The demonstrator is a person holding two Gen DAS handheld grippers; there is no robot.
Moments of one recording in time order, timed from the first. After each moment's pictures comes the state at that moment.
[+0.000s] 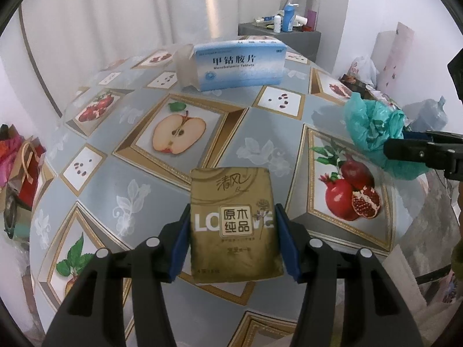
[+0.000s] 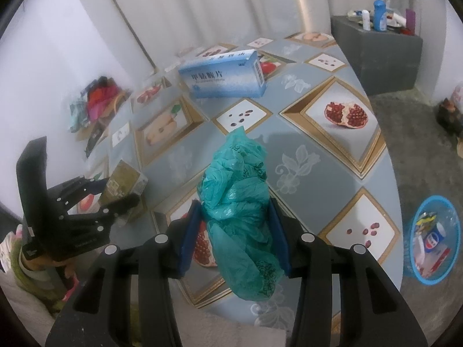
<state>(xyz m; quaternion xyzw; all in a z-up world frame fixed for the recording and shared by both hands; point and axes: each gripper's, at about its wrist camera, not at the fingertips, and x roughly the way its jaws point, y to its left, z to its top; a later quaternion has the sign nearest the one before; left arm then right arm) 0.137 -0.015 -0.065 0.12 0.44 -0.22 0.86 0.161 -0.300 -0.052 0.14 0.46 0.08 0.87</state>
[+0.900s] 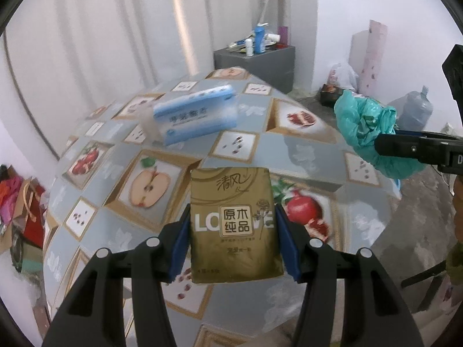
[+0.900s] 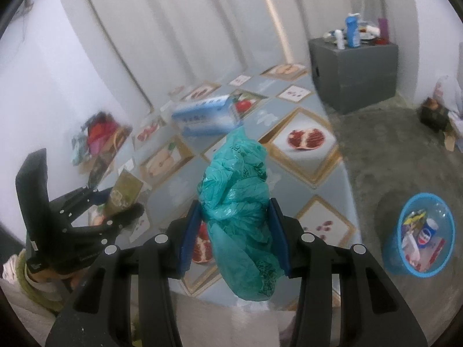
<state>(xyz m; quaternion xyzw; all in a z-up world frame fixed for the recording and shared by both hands) 0.111 -0.068 -0.016 0.16 0.38 -0.26 0.87 0.110 -0.346 -0.016 0.19 0.38 0.03 0.90</state>
